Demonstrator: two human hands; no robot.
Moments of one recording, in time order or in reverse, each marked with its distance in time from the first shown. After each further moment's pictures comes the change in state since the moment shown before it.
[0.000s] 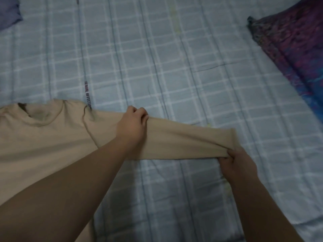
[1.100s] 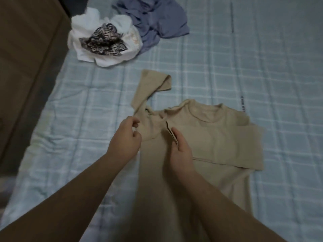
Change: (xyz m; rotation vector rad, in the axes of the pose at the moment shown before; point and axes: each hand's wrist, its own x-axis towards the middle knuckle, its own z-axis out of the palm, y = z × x) left_hand -0.172 -0.473 -0.306 -0.375 0.173 -0.320; right_hand -0.385 -0.451 0.344 0.549 -0.287 -0.575
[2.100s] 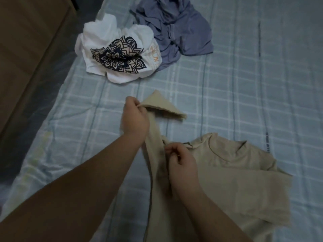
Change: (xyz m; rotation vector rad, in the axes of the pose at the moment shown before) left_hand 0.182 0.005 -0.011 -0.139 0.427 -0.153; right_hand 0.078 -0.072 0.055 -0.092 -0.029 -0.058
